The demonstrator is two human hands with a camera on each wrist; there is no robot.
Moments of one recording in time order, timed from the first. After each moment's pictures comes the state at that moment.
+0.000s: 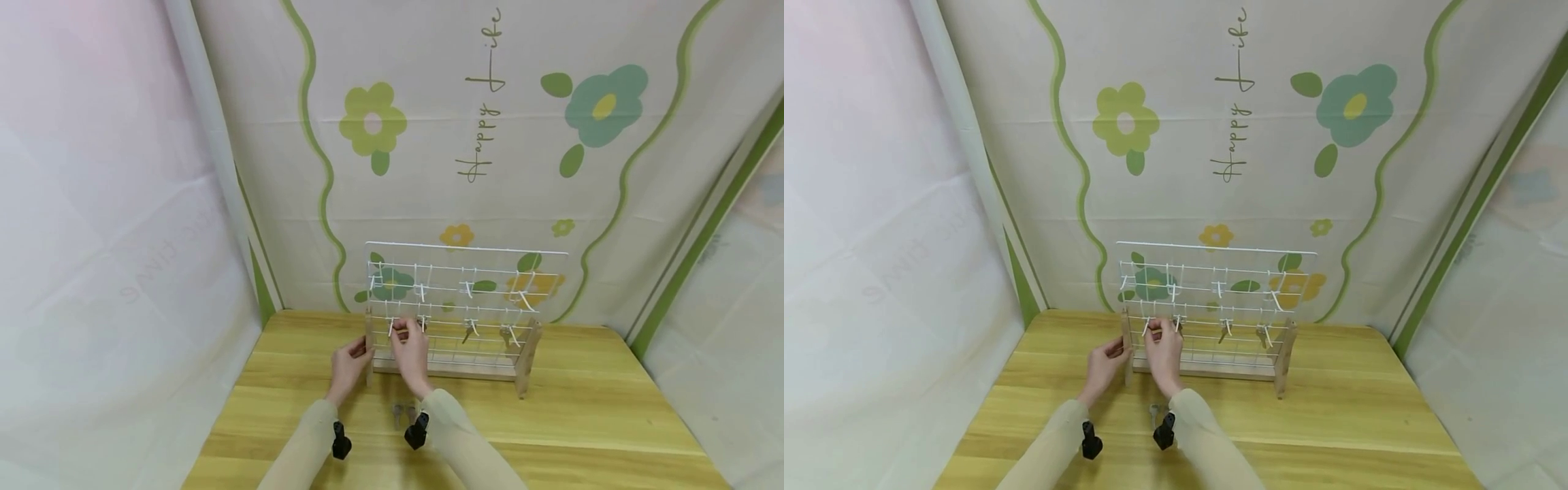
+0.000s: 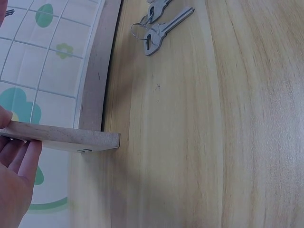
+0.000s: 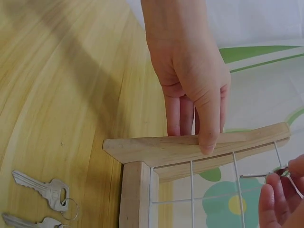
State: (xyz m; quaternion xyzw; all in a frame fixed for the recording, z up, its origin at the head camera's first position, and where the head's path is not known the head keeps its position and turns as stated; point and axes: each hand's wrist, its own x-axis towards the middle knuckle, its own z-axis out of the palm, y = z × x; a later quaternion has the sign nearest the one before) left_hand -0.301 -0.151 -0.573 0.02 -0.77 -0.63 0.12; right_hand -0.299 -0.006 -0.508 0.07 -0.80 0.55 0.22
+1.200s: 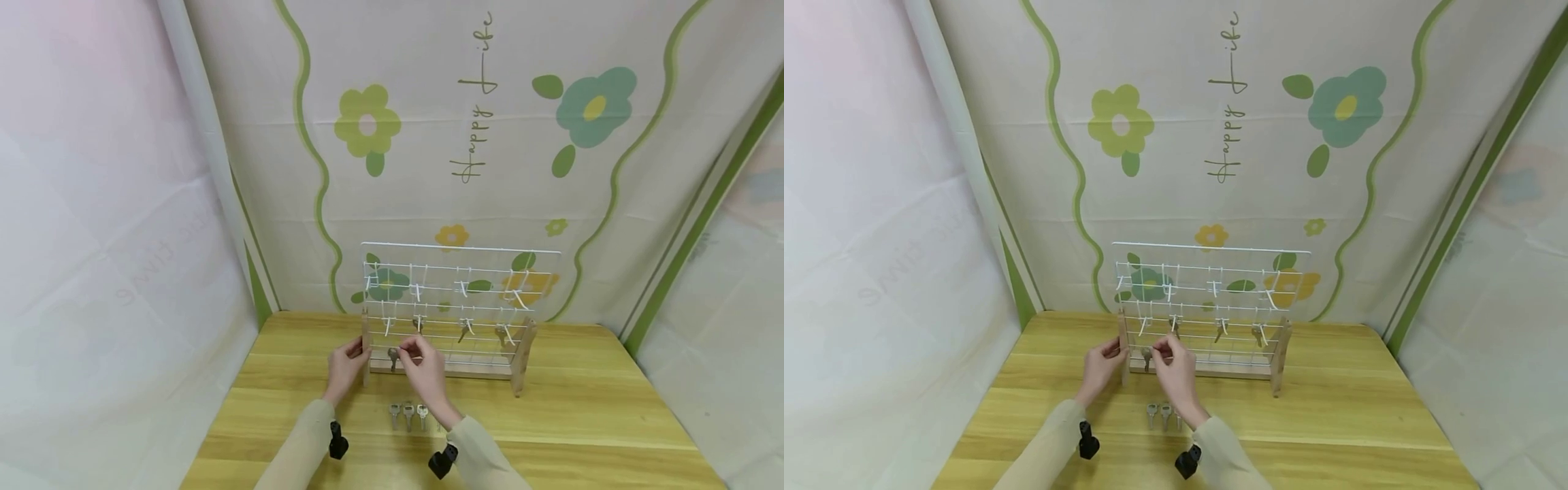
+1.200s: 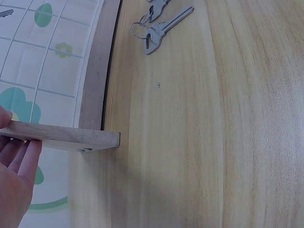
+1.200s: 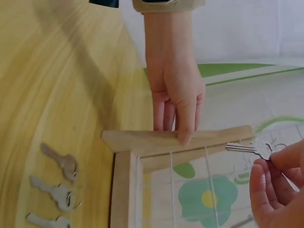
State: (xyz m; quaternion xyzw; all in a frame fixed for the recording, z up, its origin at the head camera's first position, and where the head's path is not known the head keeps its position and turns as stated) left_hand -0.300 -0.151 -0.571 0.03 -0.77 -0.63 0.11; right_hand -0.255 0.035 -0.501 0.14 -0.79 0.57 0.18
